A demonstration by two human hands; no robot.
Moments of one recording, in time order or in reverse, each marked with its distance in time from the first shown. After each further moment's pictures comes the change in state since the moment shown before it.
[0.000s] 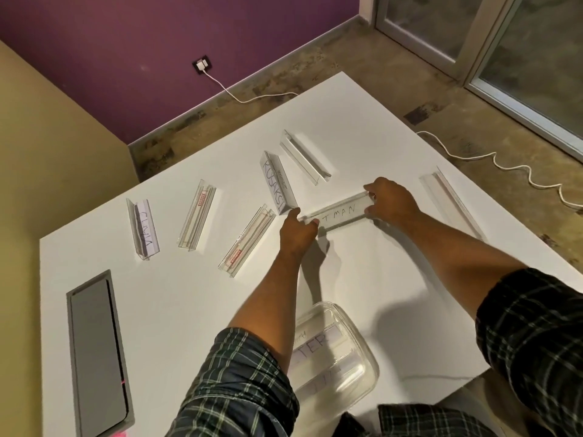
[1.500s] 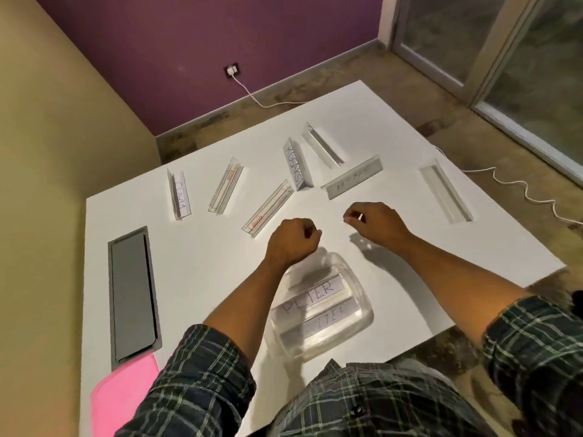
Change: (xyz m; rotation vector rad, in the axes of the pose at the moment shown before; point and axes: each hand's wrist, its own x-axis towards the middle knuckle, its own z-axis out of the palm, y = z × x) left_hand -0.152 -0.042 -0.079 0.522 -0.025 0.436; right_hand -0.164 -0.067 0.023 0.133 0.078 -0.275
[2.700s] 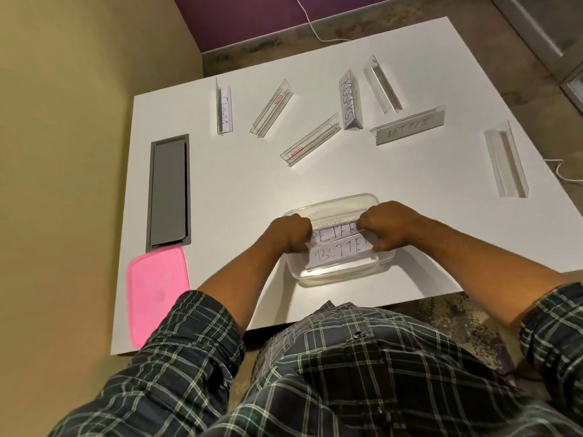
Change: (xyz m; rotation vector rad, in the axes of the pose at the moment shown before) left_hand -0.113 -0.078 0.033 0.452 -0.431 -0.085; right_hand -0.063 -0.023 0.057 -0.686 -0.615 -0.719
